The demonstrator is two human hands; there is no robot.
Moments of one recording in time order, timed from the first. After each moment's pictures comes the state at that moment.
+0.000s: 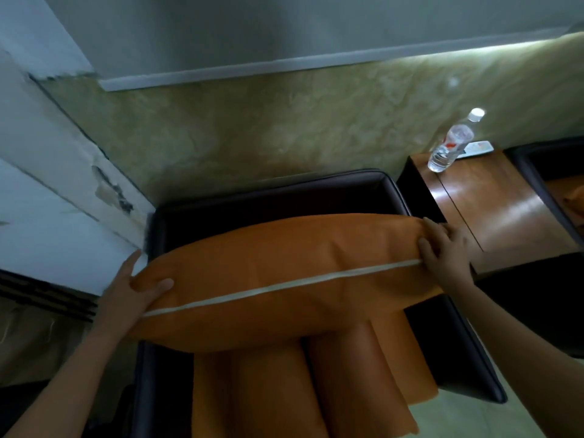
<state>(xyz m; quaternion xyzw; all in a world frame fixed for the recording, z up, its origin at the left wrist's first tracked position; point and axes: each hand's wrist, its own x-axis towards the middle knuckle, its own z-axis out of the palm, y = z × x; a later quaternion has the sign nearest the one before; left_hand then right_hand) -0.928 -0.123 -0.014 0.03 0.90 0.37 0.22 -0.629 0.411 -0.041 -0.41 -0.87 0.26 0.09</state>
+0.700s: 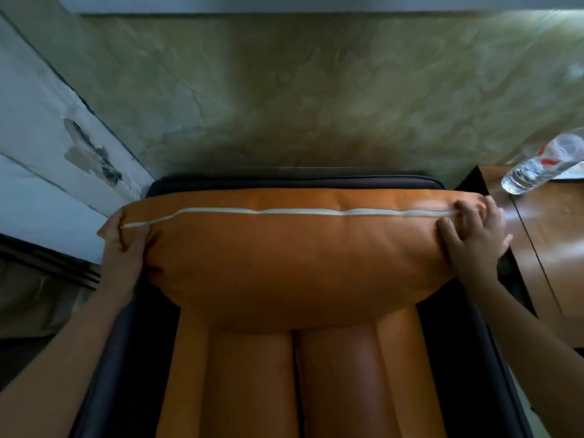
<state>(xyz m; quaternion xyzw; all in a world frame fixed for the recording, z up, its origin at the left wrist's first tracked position) -1.007 -0.065 -0.127 -0.08 0.85 0.52 0.02 -0.768 0.495 -0.126 -0.39 -0.88 0.21 0.15</state>
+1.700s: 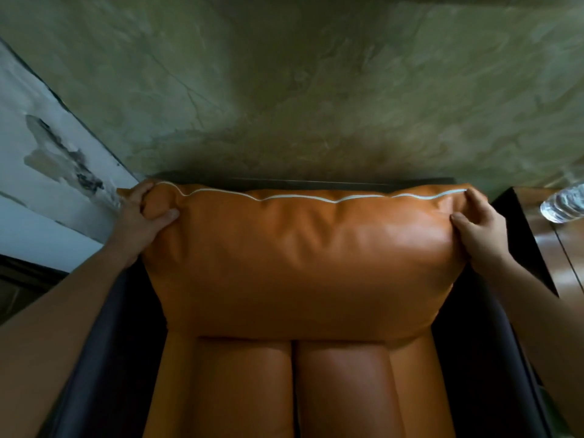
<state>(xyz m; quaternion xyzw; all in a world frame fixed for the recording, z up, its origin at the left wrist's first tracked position) -1.123 -0.023 -0.171 0.02 0.88 0.46 0.11 -0.869 0.557 -0.180 -0.38 -0.82 0.39 0.16</state>
